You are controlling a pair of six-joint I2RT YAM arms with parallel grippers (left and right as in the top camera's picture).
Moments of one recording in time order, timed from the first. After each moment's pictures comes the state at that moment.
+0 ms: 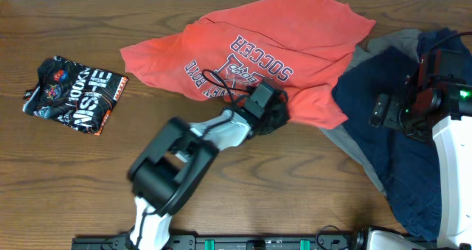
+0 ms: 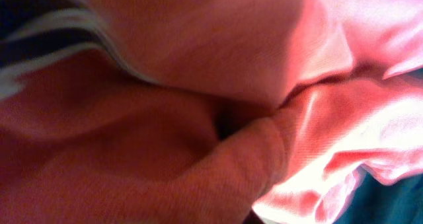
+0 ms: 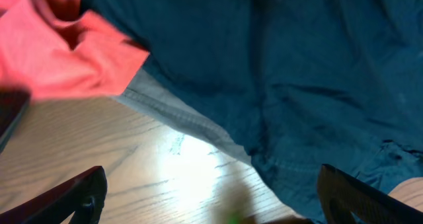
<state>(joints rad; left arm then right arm) -0.68 2.02 1.12 -0.08 0.29 -1.11 -0.17 1.37 1.30 -1.27 0.06 0.23</state>
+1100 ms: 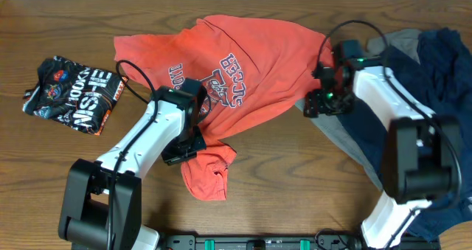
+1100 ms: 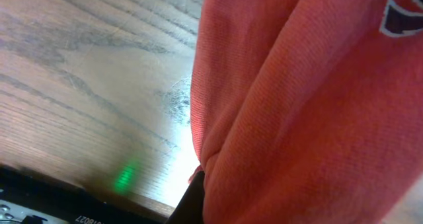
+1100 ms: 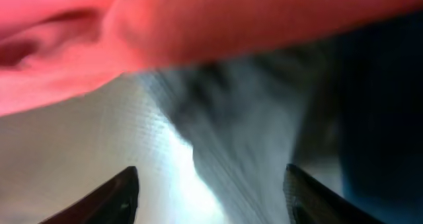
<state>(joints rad) -0.34 1.66 1.06 -1.17 0.00 -0.71 0.12 1.97 1.31 -0.84 -0.23 -0.05</state>
